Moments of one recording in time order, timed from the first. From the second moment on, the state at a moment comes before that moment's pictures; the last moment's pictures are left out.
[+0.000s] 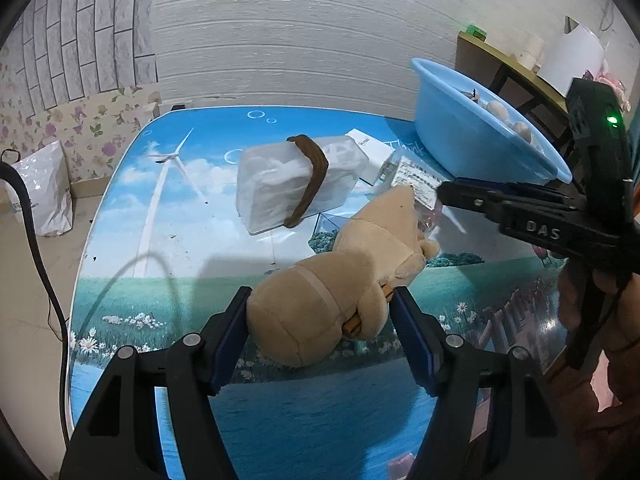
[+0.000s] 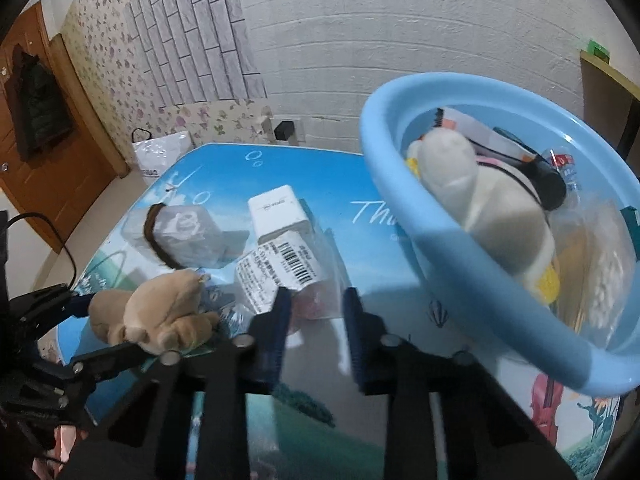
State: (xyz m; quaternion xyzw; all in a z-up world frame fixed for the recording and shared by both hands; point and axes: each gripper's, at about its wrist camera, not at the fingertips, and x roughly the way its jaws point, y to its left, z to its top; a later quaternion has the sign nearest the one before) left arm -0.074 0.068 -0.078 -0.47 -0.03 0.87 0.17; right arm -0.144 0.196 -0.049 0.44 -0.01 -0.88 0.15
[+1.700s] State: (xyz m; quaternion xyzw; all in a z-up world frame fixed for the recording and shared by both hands) left arm -0.057 0.103 -0.071 -0.48 0.00 0.86 0.18; right arm -0.061 0.262 -0.034 0.47 -0.02 -0.87 0.14
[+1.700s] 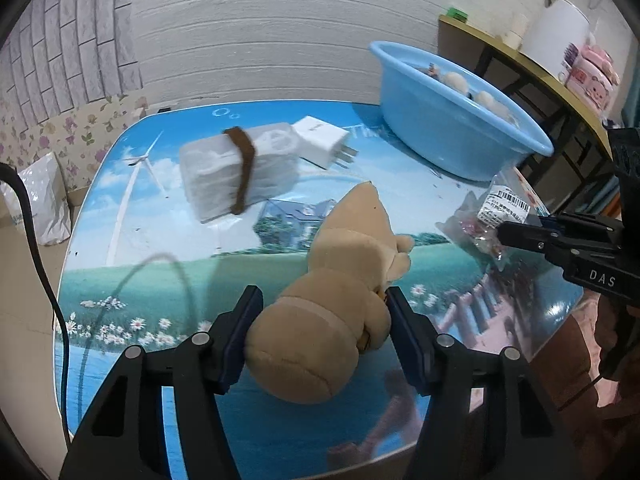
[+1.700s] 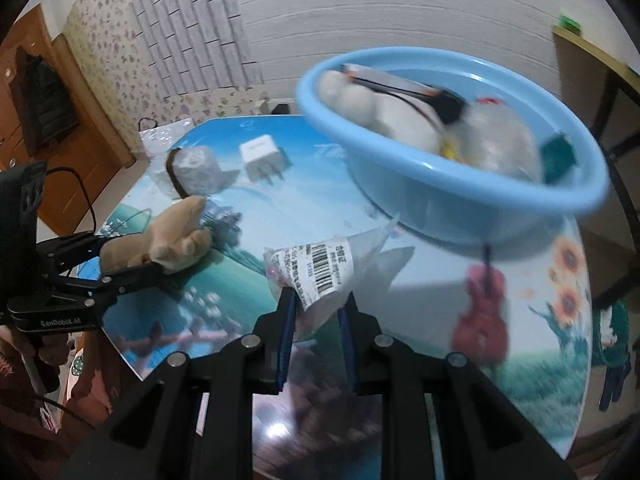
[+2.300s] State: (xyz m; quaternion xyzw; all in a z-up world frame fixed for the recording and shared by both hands) left arm -0.049 0.110 -0.069 -0.49 0.00 0.86 0.15; right arm -0.044 0.295 -0.039 0.46 -0.03 -0.88 0.11
